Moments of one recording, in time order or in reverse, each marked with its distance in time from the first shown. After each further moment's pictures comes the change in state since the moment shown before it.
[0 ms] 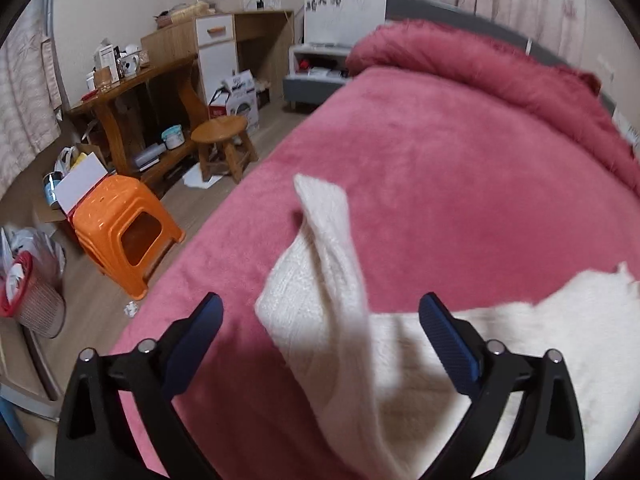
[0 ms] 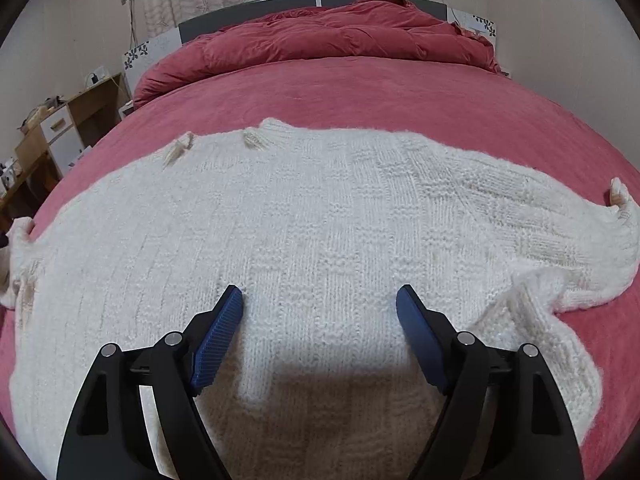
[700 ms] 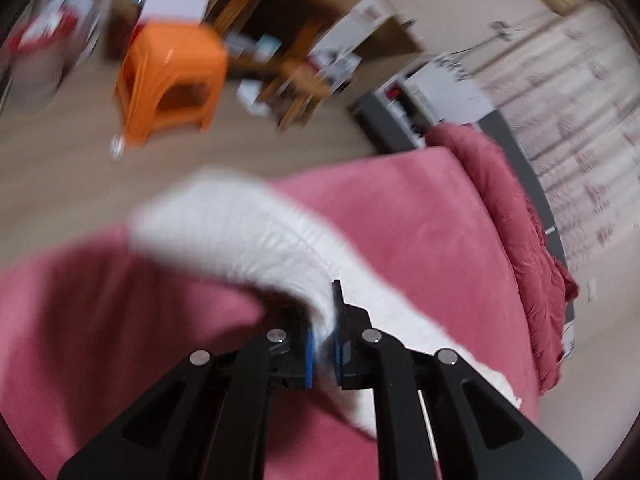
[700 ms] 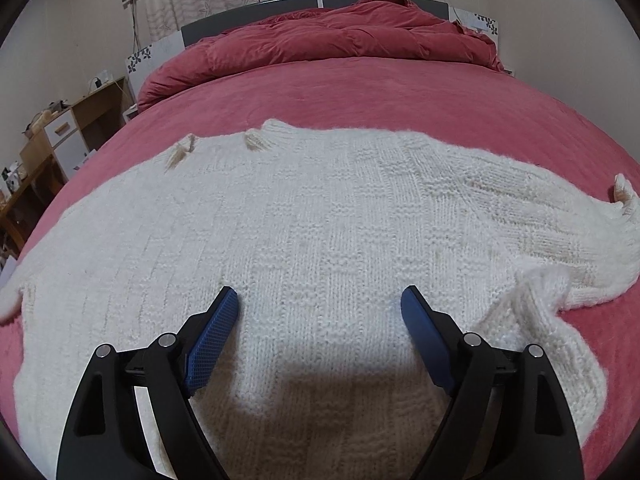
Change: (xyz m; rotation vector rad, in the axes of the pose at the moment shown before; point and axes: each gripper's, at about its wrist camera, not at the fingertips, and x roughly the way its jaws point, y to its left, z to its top) left arm -0.005 0.158 -0.108 -0.771 0.008 -0.280; right arm 0.003 0.001 0.007 0.005 0.002 0.023
